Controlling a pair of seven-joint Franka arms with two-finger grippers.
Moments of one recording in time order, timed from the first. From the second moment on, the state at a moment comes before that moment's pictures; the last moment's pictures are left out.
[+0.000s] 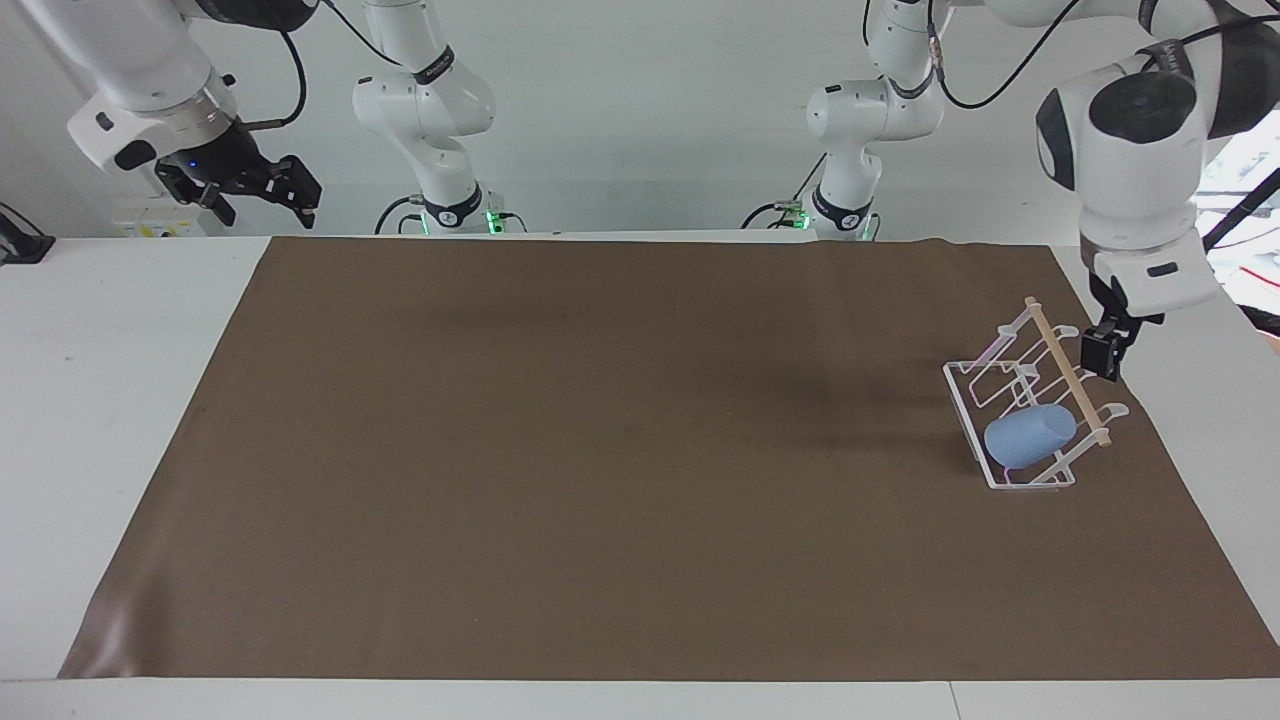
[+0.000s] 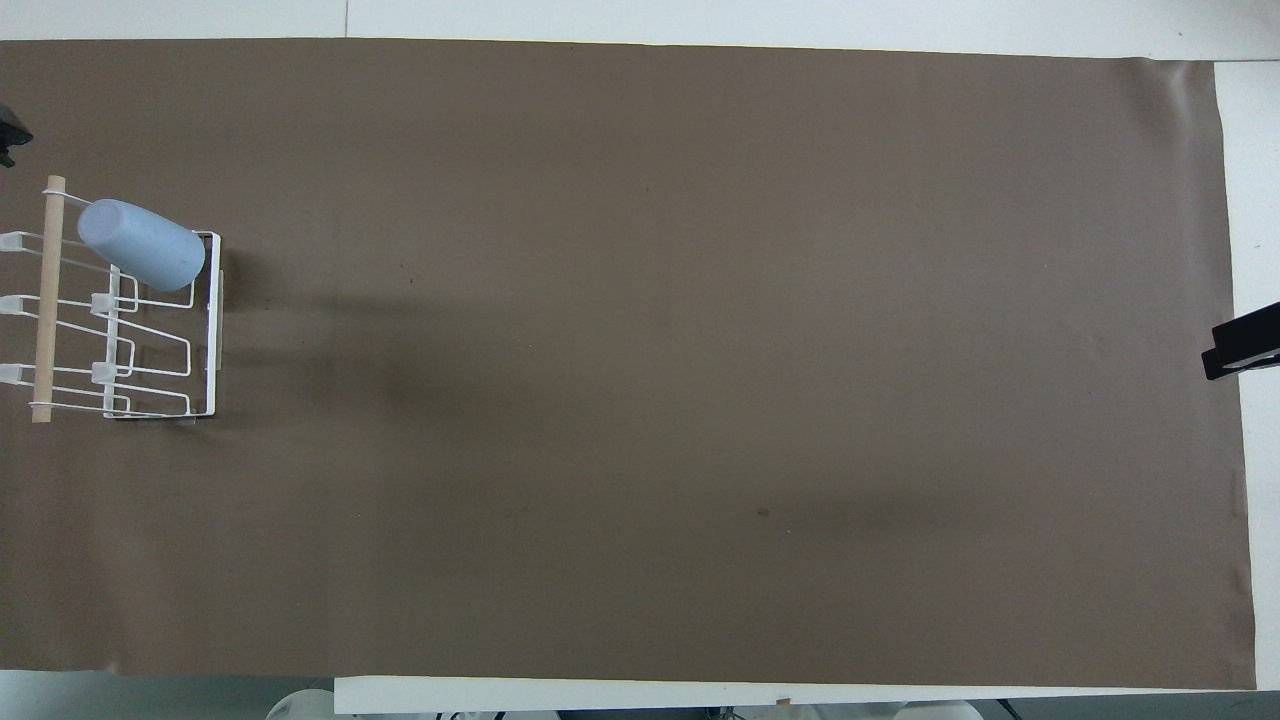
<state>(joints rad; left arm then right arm) 0.01 0.06 -0.08 -1.63 0.43 1.82 -0.65 -0.01 -0.07 -0.09 -1.57 -0.08 1.31 -0.09</state>
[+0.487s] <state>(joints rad) -0.02 -0.04 -0.09 -1.68 0.17 1.67 -0.17 -0.01 -0.07 -0.09 -1.57 -0.08 1.31 -0.09</state>
